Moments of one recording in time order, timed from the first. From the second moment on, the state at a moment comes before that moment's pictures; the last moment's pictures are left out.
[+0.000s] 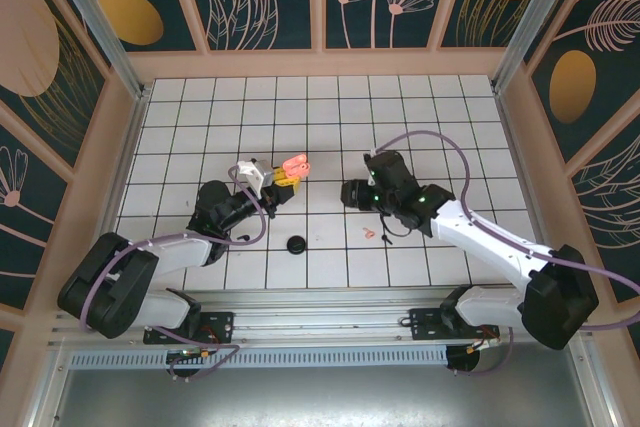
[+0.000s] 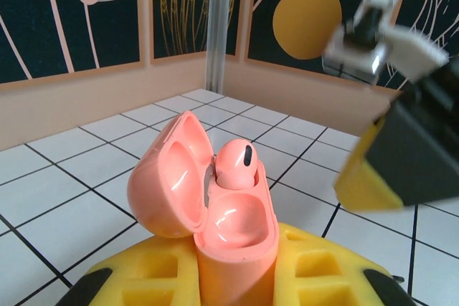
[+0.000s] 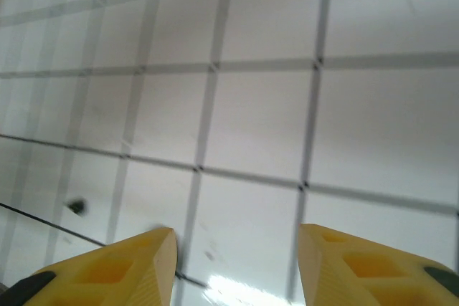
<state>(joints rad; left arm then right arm) -0.49 1.36 0.36 1.02 0.51 -0.11 0.72 1.22 0.83 -0.43 -0.03 0.68</state>
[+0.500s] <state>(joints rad) -0.49 1.36 0.36 1.00 0.51 -0.10 0.68 1.31 0.71 -0.58 -0.02 0.78</state>
